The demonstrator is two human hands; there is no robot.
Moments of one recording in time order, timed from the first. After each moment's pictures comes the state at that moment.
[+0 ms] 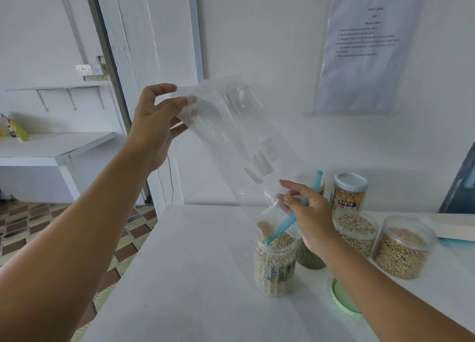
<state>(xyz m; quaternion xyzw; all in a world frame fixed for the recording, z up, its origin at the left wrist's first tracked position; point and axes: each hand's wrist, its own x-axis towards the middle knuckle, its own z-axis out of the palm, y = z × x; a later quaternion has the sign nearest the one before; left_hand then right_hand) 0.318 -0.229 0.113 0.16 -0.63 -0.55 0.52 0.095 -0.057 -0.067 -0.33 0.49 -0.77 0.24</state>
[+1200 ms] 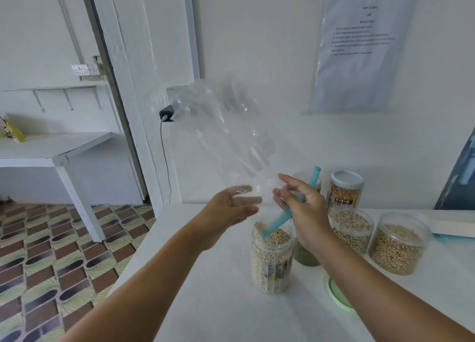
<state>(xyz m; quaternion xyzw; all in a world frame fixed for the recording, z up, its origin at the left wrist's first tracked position) 0.267 -0.169 -0.036 0.23 -0.70 -0.65 0.20 0.106 -0.054 -0.057 -0.30 0.46 -0.80 0.24</state>
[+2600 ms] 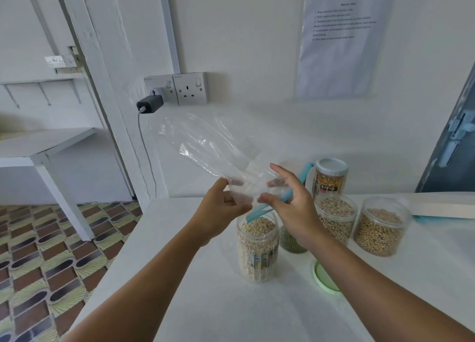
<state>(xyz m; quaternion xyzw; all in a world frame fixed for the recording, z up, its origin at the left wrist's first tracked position) 0.244 -0.155 -0.056 0.23 -0.76 -0.54 0.28 0.091 -0.031 -0.076 -0.43 0.60 -0.66 0.14</state>
